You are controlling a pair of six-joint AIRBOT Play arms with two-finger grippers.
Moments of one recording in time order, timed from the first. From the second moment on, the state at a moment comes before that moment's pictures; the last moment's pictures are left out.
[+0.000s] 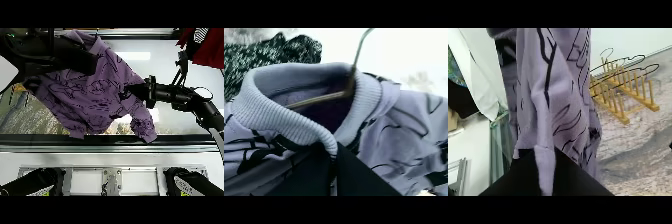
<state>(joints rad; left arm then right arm) -0.79 -1.24 1.99 1.81 -1.39 -1.74 0.11 -1.13 0.93 0.13 1.24 0.05</state>
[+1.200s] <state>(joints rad) -0.67 -1.08 1.99 1.78 -1.39 -1.74 0.12 -1.14 0.94 0.18 1.23 0.04</state>
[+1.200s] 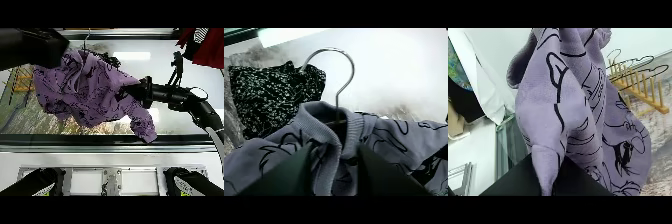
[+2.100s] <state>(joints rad) -0.63 -0.97 1.58 1.78 -1.15 -1.75 -0.92 -0.82 1.05 0.12 1.00 0.21</state>
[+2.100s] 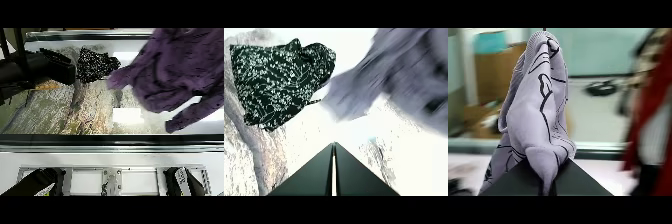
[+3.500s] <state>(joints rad) -0.63 -0.97 1.48 1.79 -1.07 -1.75 -1.32 -0.94 1.56 -0.40 0.34 0.57</state>
